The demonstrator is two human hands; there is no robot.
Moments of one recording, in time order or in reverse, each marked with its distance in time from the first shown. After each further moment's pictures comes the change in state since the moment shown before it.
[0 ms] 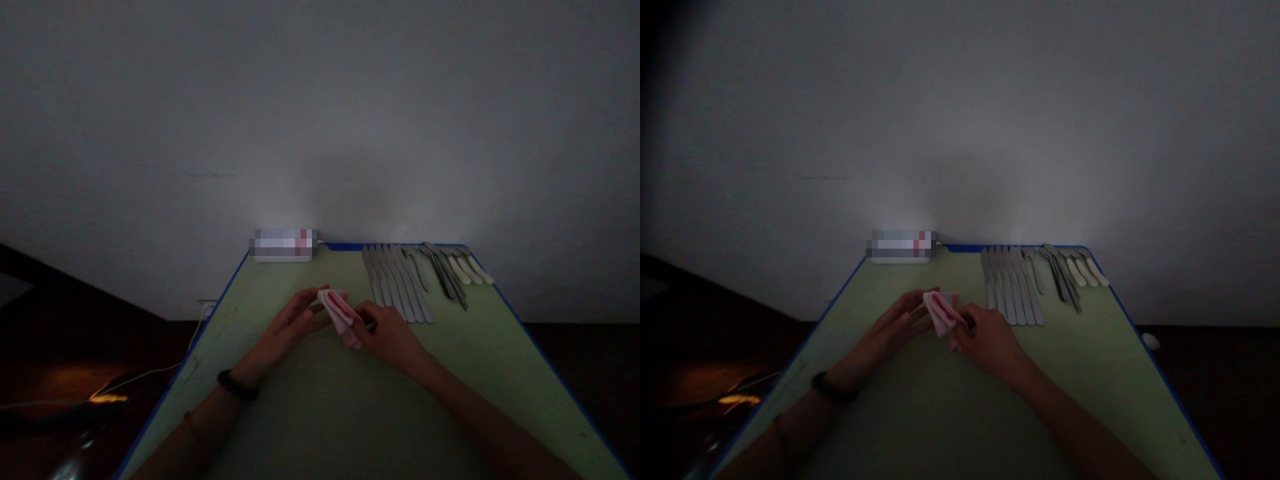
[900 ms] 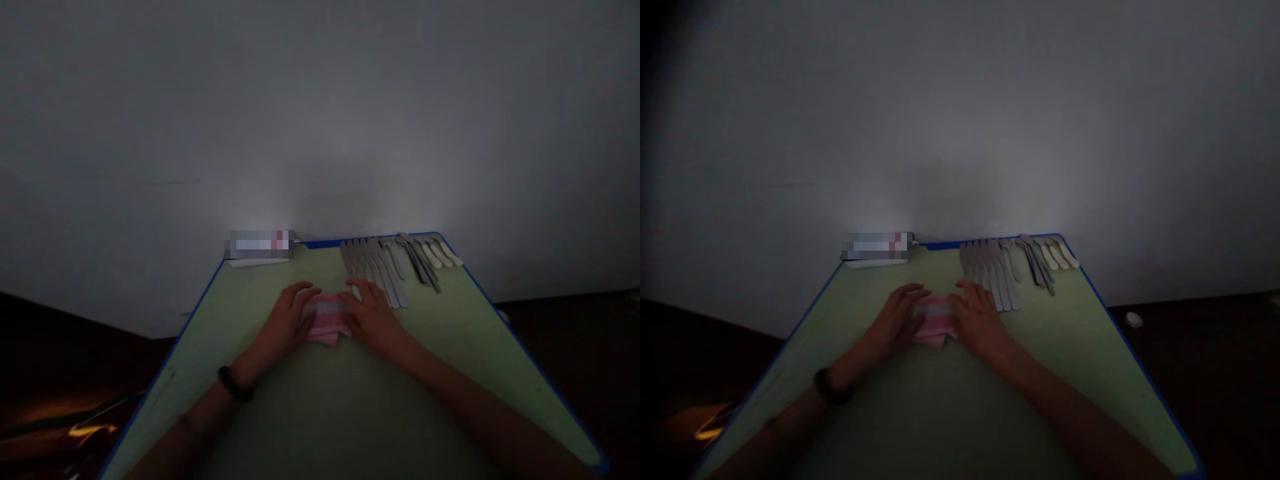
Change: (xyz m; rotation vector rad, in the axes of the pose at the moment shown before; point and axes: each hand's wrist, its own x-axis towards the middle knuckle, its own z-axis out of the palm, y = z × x) left_hand 0.018 -0.007 0.009 1.323 -0.001 0.222; right_hand -0.010 0.027 -0.011 -0.470 0.182 -0.216
